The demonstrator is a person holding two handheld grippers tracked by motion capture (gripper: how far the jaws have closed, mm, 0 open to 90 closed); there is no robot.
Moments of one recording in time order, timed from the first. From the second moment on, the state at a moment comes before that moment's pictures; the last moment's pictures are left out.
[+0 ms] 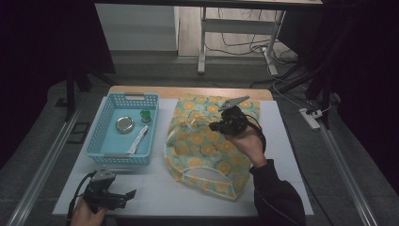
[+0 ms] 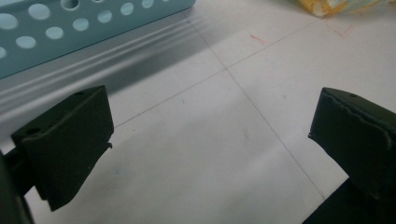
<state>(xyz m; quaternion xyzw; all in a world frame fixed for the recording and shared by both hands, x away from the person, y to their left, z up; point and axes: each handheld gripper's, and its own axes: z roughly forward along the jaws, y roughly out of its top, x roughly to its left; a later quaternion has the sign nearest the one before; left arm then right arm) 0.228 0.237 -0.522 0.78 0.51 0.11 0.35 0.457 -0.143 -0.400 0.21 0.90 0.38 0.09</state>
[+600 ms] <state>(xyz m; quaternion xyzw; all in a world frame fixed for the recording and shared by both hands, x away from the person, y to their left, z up) 0.229 0.244 -0.510 0.78 0.50 0.11 0.37 0.459 -0.145 -0.401 0.21 0.90 0.38 0.08</state>
